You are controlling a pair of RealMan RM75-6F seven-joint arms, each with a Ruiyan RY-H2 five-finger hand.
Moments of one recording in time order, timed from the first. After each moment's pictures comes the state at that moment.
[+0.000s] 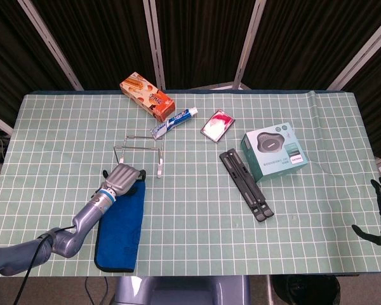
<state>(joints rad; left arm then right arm) -0.82 -1.65 -0.10 -1.15 1.18 0.71 0.23 0.04 -1.08 0.12 -1.56 -1.38 1.47 0.04</state>
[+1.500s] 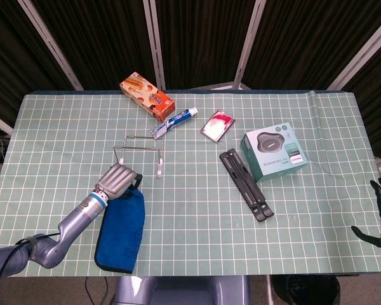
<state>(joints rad) -0.78 -1.42 -0.09 -1.49 1.25 0.83 0.25 0.02 -1.07 0.11 -1.58 -1.41 1.50 0.05</state>
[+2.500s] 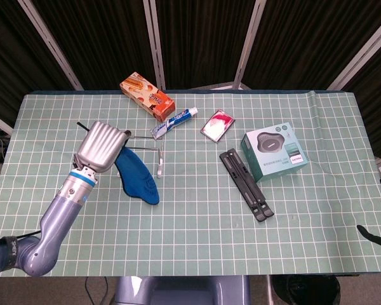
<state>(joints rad) -0.95 -1.12 -0.27 -1.96 0.80 1.15 0.96 0.01 -1.04 0.12 -1.59 -1.42 1.53 0.12</state>
